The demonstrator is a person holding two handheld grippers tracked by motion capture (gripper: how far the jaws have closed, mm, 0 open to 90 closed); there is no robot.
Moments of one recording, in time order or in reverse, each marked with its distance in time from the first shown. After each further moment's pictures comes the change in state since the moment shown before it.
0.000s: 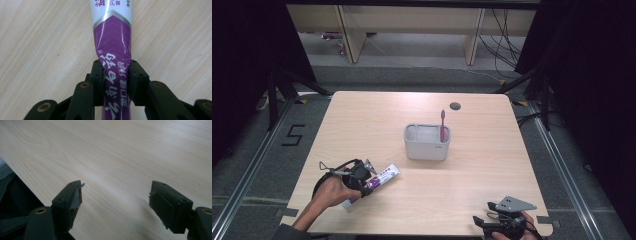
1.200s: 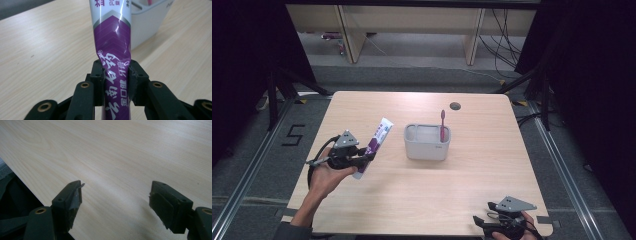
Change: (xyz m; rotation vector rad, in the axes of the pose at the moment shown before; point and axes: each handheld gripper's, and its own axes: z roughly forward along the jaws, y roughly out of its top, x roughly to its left) left arm 0.026 0.009 -0.057 -0.608 0.088 -0.189; right arm -0.002 0.000 0.000 -0.003 -0.010 -0.018
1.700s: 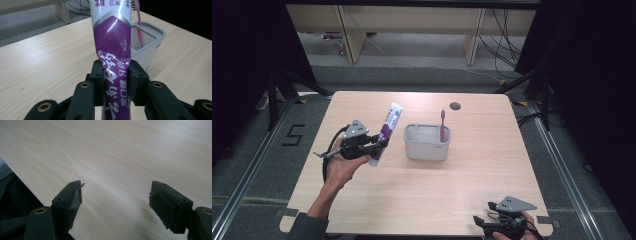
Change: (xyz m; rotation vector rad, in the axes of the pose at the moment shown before) left arm -0.014 0.034 0.017 -0.166 -0.009 -0.042; right arm 0.000 0.000 -0.001 -0.005 -0.005 -0.003
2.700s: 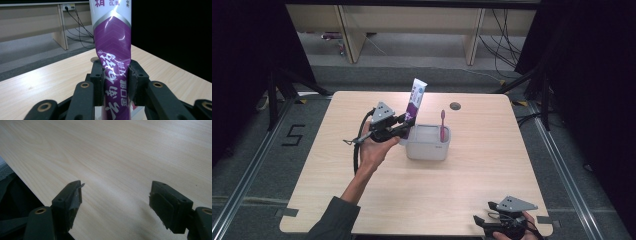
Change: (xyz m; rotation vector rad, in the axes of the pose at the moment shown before) left arm -0.033 0.054 0.058 -0.202 -0.006 -0.019; right arm 0.000 0.000 0.000 -0.001 0.021 0.016
